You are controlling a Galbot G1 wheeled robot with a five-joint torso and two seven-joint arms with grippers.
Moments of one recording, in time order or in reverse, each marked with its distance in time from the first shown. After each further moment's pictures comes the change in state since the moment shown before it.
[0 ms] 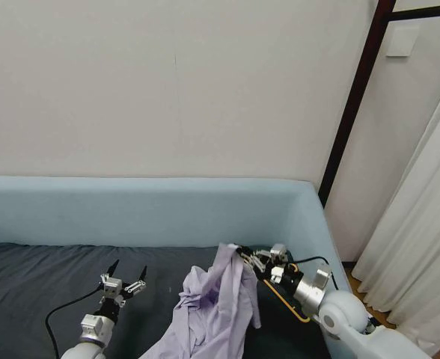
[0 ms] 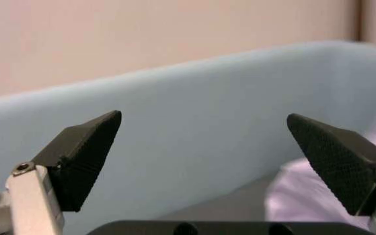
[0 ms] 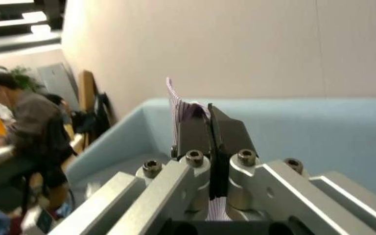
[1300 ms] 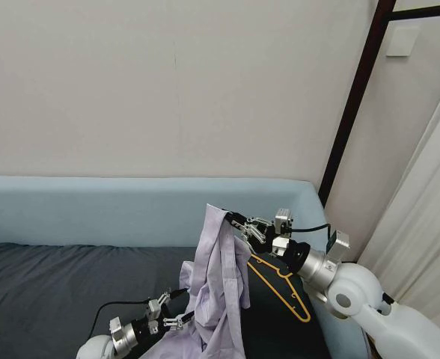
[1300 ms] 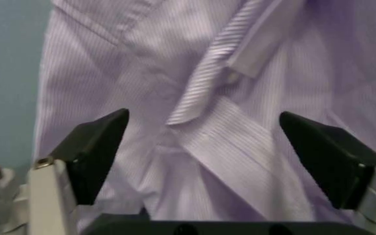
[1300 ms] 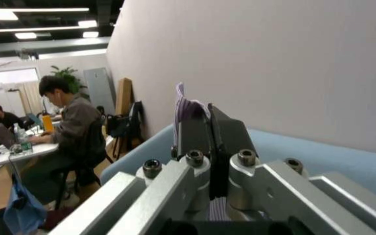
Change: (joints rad) left arm -0.275 -0.133 0.065 0.449 -0.139 0.127 0.799; right arm 0.055 -0.053 0.012 0.128 0.040 -0.027 -0.048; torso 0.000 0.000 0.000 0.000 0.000
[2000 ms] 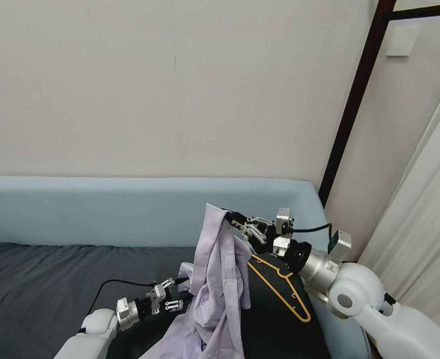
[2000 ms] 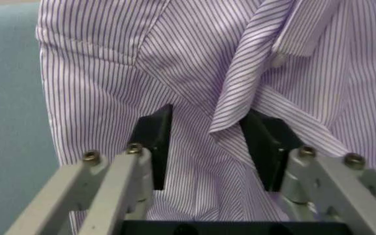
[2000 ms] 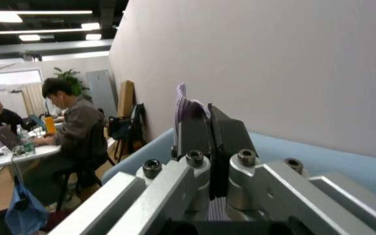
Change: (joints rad) left arm -0.086 -0.033 0.006 0.036 0.228 -0.137 -0.091; right arm -0.007 0.003 0.011 0.014 -0.001 0.000 -0.002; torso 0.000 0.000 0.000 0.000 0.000
